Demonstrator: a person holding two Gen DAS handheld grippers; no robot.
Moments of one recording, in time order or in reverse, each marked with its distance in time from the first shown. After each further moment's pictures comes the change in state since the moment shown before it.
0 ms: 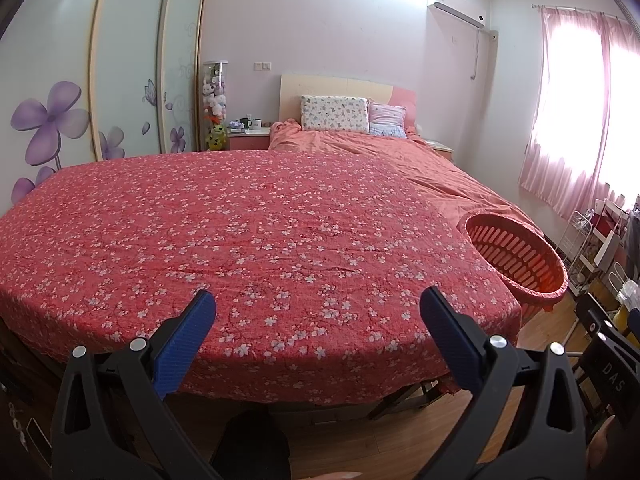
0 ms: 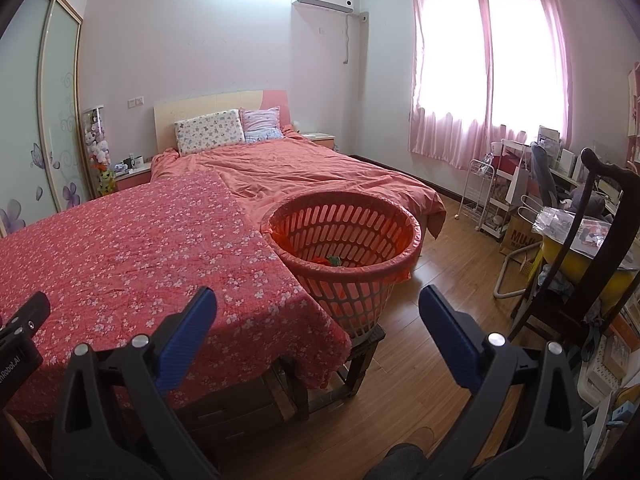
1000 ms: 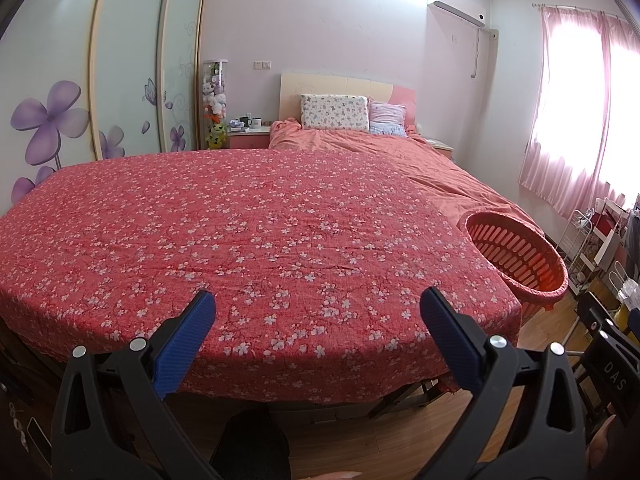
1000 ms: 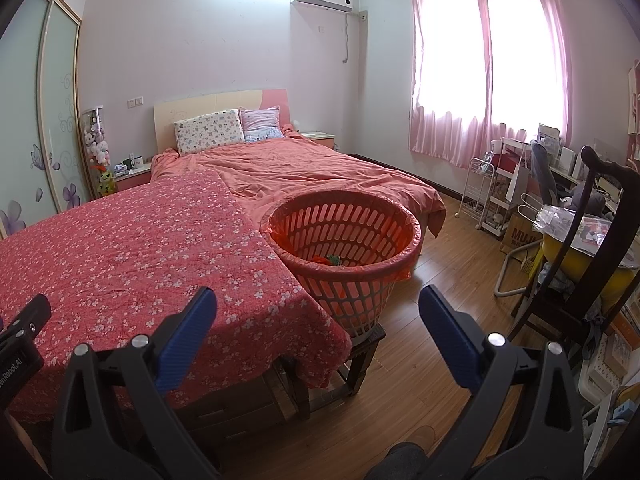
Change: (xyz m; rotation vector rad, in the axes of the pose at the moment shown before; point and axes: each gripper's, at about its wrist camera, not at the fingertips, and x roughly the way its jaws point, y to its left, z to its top) left arm 0.000 0.001 0.001 0.001 0.002 0.000; right arm 0.000 -0.001 0.001 0.003 0.002 0.002
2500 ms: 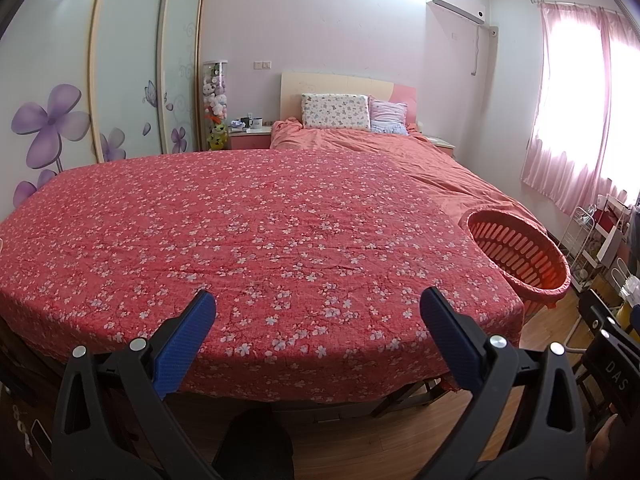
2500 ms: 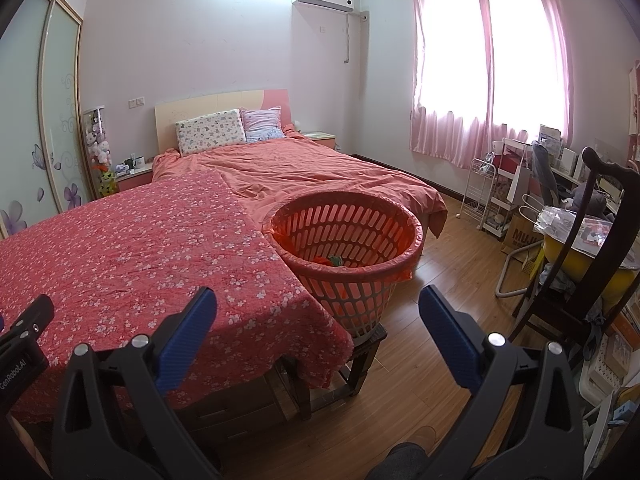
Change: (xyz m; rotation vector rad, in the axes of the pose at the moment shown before) left arm 0.002 0.004 -0.001 0.009 0.007 0.005; right arm 0.000 0.001 0.000 0.001 0.002 0.002
